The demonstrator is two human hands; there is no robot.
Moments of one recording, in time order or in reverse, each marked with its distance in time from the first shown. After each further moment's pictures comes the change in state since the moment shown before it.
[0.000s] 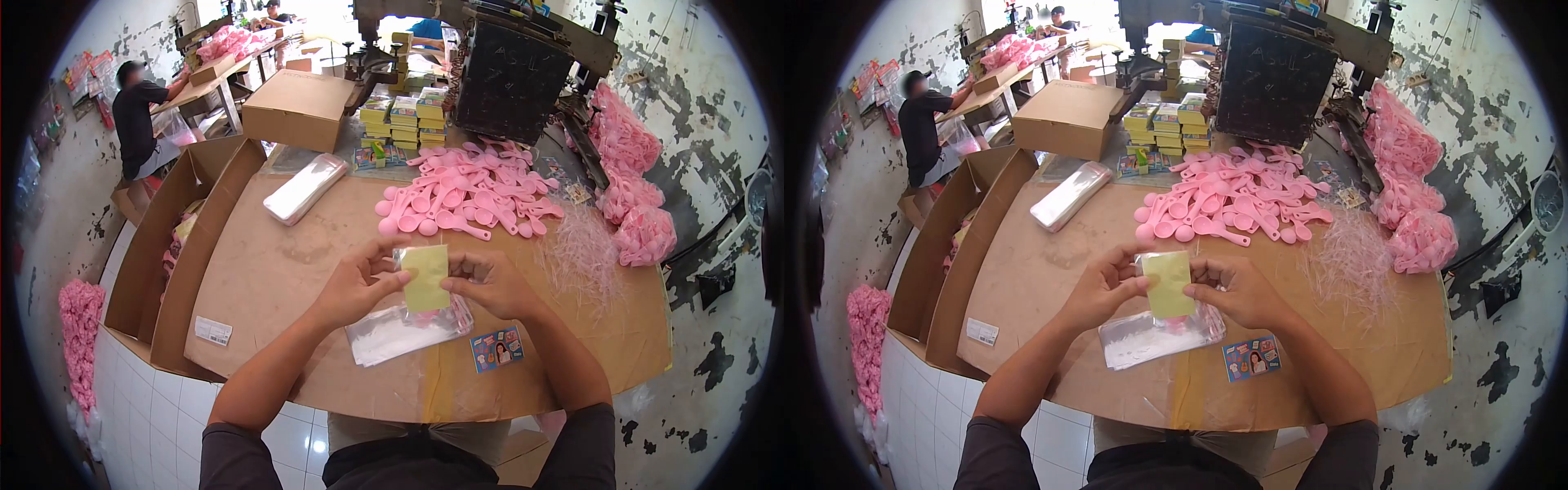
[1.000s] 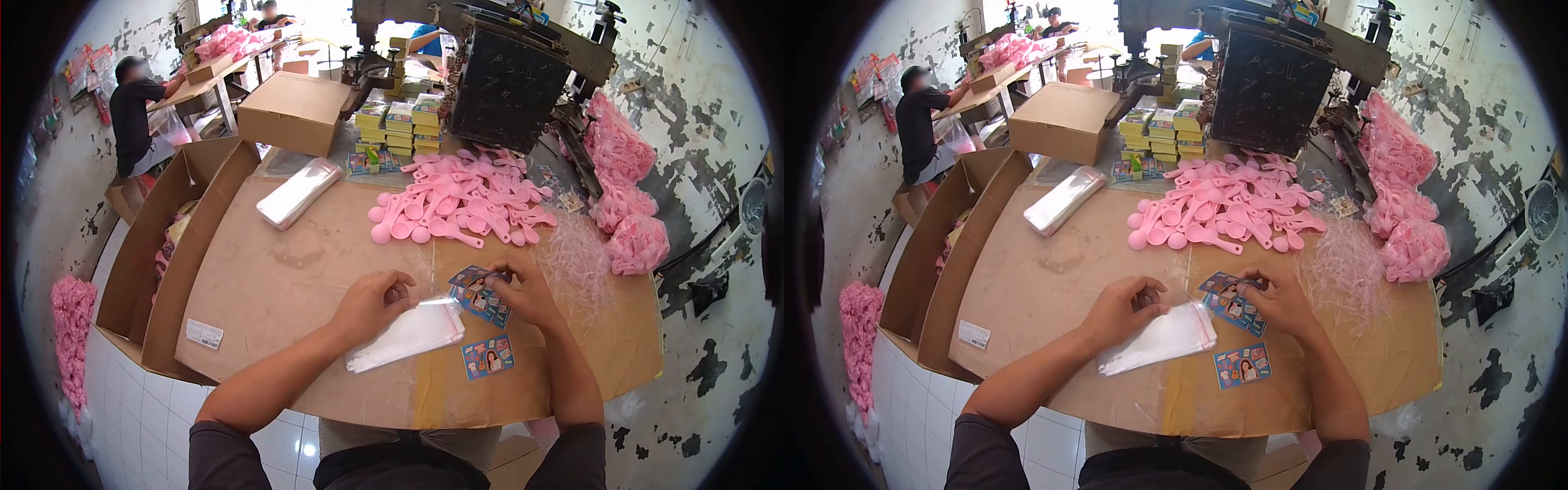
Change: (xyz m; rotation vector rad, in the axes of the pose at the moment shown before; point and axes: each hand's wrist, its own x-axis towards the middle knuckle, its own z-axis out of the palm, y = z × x) left_hand -0.005 -0.023 0.019 0.606 0.005 -0.137; right_hand -0.046 0.021 -0.056 -0.513 0.328 0.006
